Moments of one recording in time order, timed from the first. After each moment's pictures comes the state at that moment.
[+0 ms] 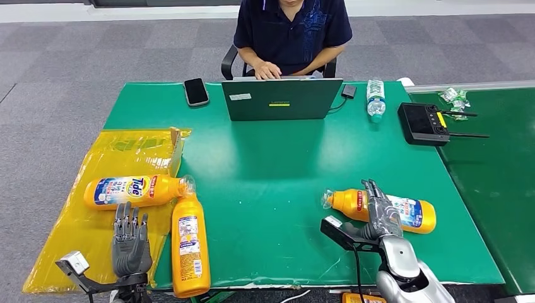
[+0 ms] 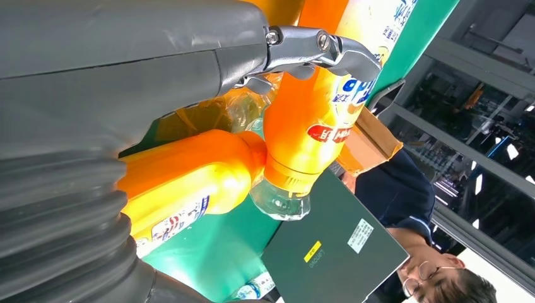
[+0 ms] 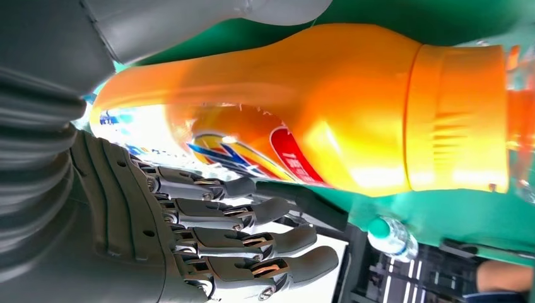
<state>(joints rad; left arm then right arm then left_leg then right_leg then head) 0.00 -0.19 0.17 -1.12 0.35 -0.46 -0.44 -0.07 -0.31 0.17 -1.35 1.40 0.03 0.29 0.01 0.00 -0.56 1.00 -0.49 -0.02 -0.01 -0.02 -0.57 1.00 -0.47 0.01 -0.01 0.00</state>
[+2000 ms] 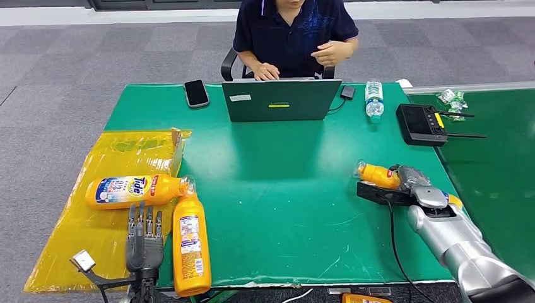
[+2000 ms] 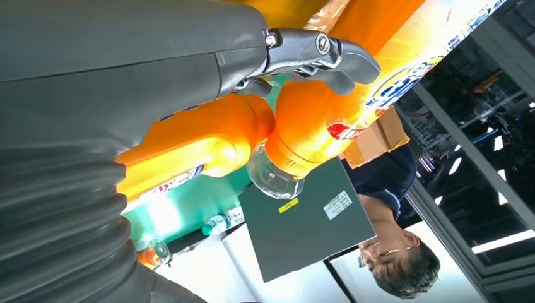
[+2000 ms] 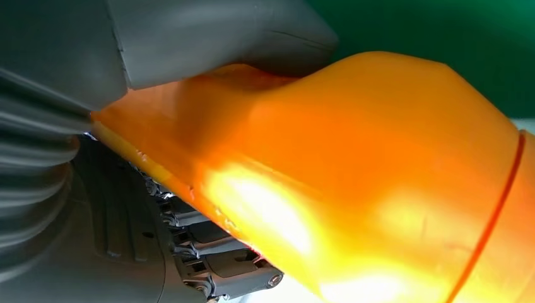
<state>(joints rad) -0.07 -0.19 0.15 -0.96 0.65 -0.60 -0.36 -0.60 -0.41 0.33 -0.62 1.19 0.20 0.09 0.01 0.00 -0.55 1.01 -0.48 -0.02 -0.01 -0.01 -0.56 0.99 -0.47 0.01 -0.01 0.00</state>
